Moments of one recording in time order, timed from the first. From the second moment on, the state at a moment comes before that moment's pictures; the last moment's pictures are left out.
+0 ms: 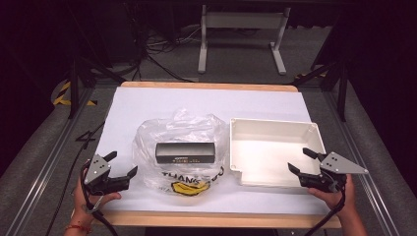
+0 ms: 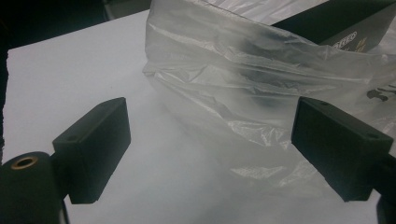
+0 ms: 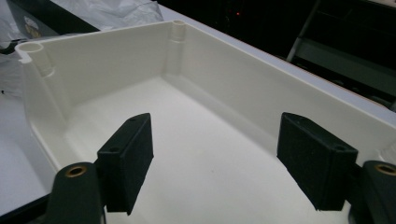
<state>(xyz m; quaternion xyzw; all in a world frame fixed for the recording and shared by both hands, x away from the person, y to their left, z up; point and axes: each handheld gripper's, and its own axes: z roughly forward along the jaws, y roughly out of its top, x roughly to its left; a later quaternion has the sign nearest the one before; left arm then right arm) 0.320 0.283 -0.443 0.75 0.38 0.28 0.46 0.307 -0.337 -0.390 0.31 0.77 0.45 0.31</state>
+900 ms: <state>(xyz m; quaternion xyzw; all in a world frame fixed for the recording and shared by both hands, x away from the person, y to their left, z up) 0.314 0.283 -0.445 0.75 0.37 0.28 0.46 0.335 -0.285 -0.378 0.25 0.80 0.46 0.29</state>
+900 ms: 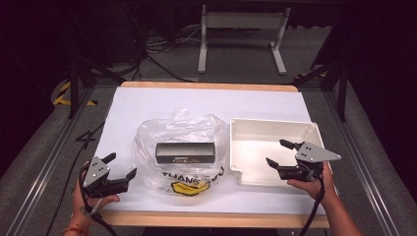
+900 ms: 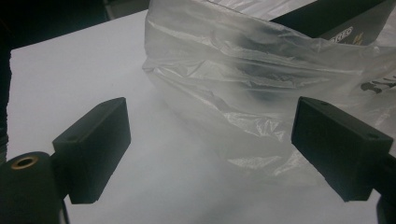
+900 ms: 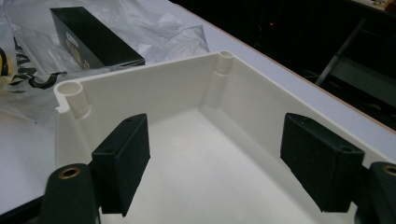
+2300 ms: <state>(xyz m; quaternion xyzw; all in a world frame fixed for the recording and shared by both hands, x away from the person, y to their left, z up) 0.304 0.285 -0.449 0.76 0.38 0.28 0.45 0.405 -0.142 -0.355 0.06 0.92 0.36 0.15</state>
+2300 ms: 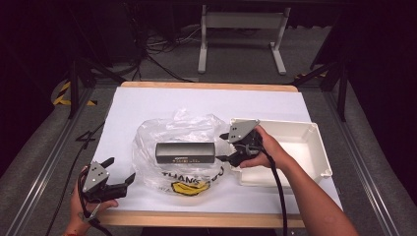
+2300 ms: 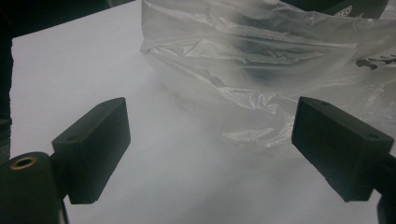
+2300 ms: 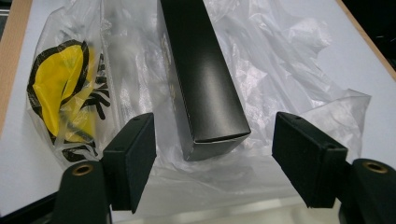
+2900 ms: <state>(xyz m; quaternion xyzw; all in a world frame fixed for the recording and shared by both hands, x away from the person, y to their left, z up) 0.304 0.284 -0.448 0.76 0.38 0.28 0.45 0.415 -0.106 -0.361 0.02 0.94 0.32 0.12</state>
